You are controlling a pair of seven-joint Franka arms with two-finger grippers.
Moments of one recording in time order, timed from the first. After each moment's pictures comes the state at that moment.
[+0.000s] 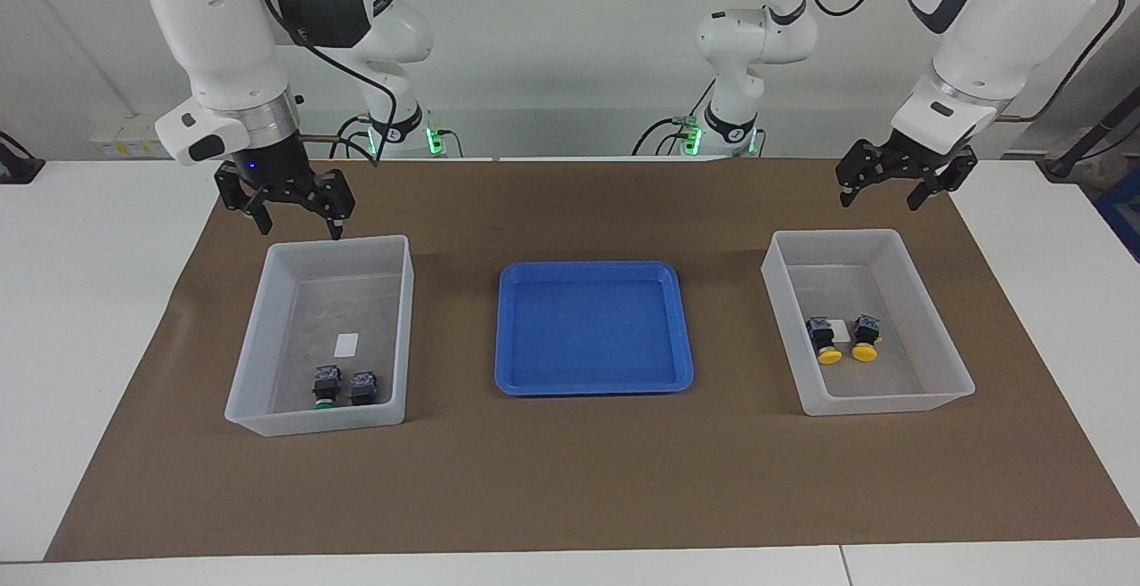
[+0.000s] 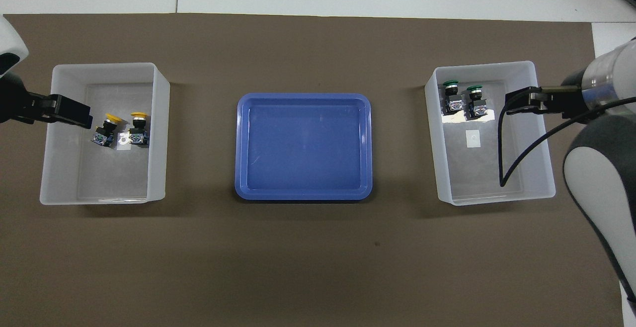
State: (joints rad) left arm -0.09 0.06 0.01 -1.52 0.00 1.56 0.08; right arm -0.13 0.02 0.21 -1.65 -0.08 1.76 0.19
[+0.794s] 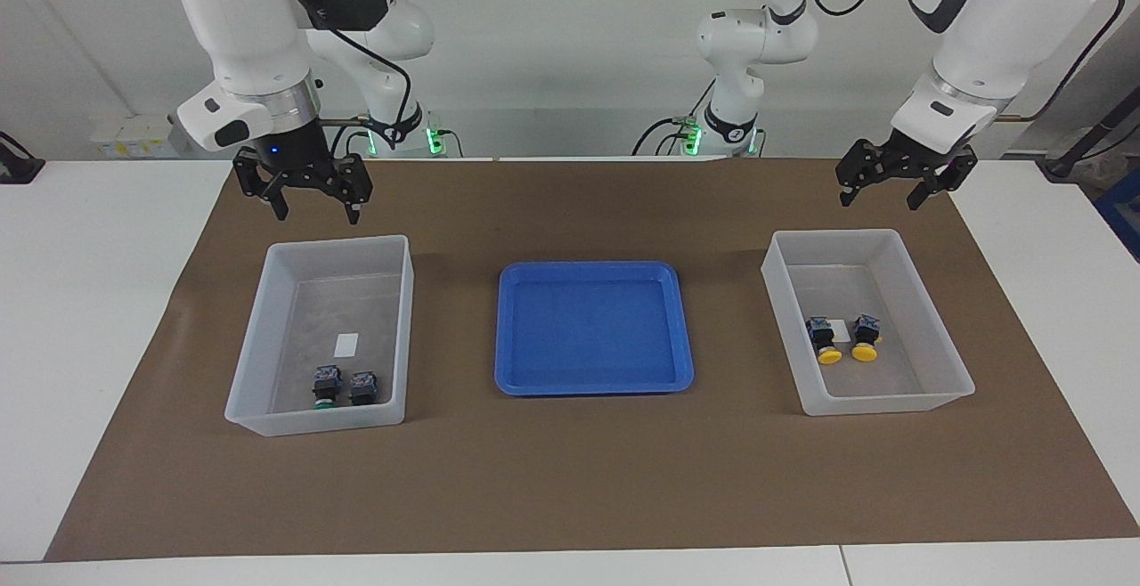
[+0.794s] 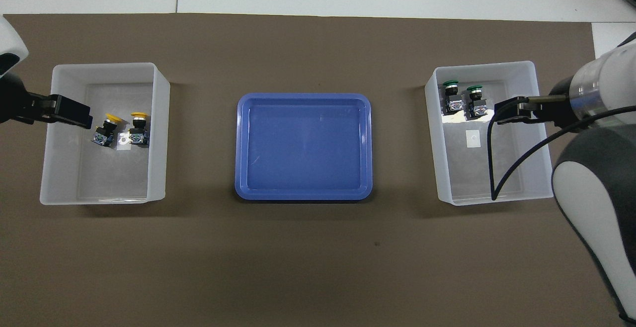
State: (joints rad) left arm -0.09 0.05 0.01 -1.52 0.00 1.56 0.08; right arm 0.06 0.01 0.07 -1.65 -0.08 1.71 0.19
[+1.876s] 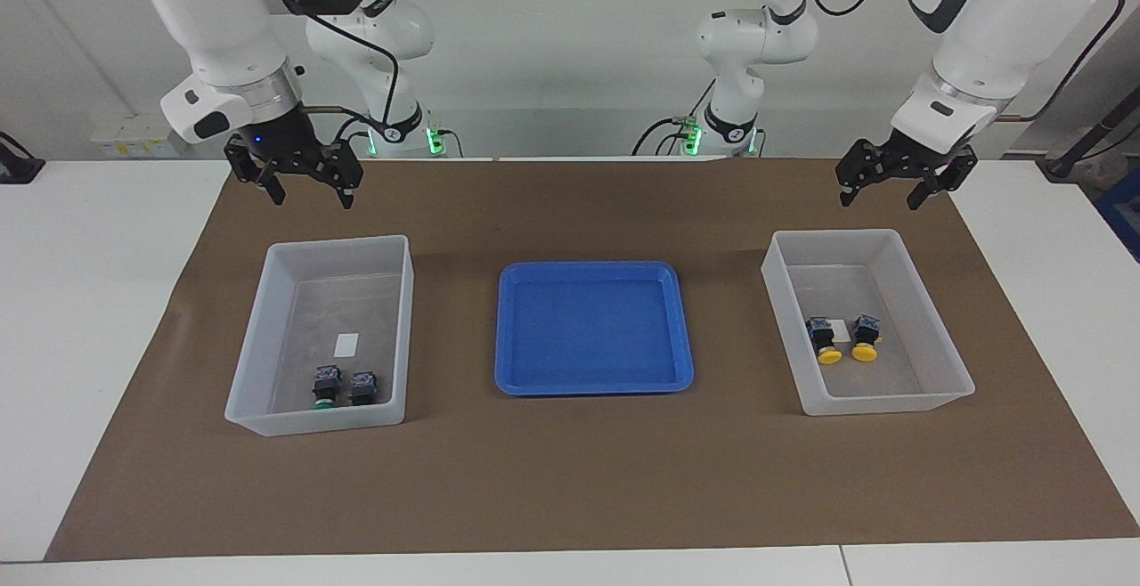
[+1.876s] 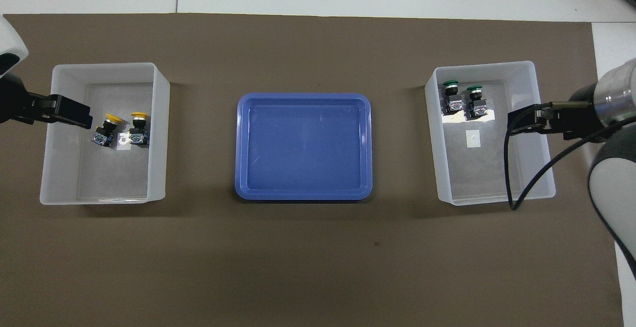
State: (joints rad) left arm -0.09 0.05 0.01 -1.52 0.00 1.56 0.08; right arm 0.06 -0.02 0.02 -1.65 -0.01 1.64 0.16
